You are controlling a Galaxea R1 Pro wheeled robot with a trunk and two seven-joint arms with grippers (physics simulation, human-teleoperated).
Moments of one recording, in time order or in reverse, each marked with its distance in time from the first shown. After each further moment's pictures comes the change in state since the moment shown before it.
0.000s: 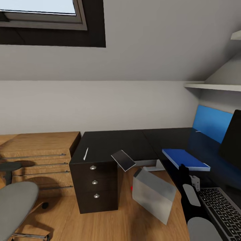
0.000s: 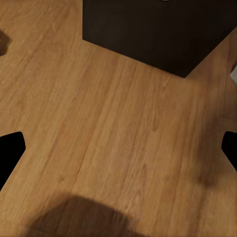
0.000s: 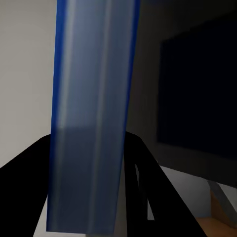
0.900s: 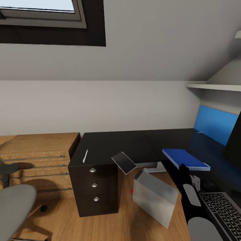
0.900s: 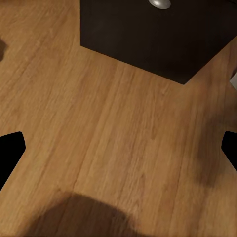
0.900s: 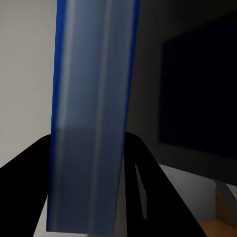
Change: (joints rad) left arm 0.000 0.000 0.003 0.002 0.000 0.000 -0.003; right arm 0.000 -0.003 0.000 -0.003 -0.003 0.008 0.000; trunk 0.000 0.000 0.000
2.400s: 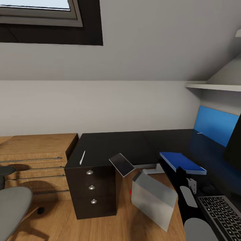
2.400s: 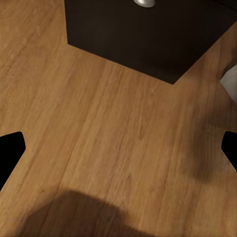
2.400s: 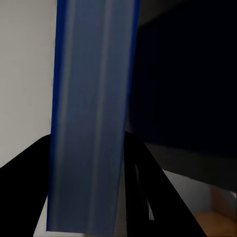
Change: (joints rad) left arm -0.002 -0.020 0.000 0.007 -0.003 -0.003 0.003; right arm 0.000 0.032 -0.025 0.034 0.000 -0.009 0.000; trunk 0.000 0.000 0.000
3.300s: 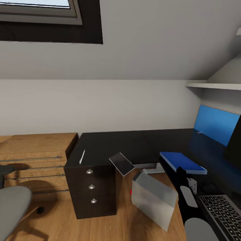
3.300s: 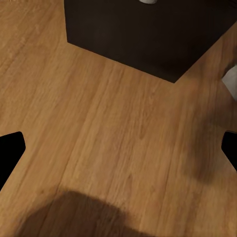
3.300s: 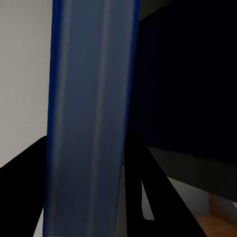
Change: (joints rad) left arm 0.000 0.000 0.000 0.000 -0.001 0.002 0.001; right arm 0.000 -0.005 0.004 0.003 0.010 0.000 0.003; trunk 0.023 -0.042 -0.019
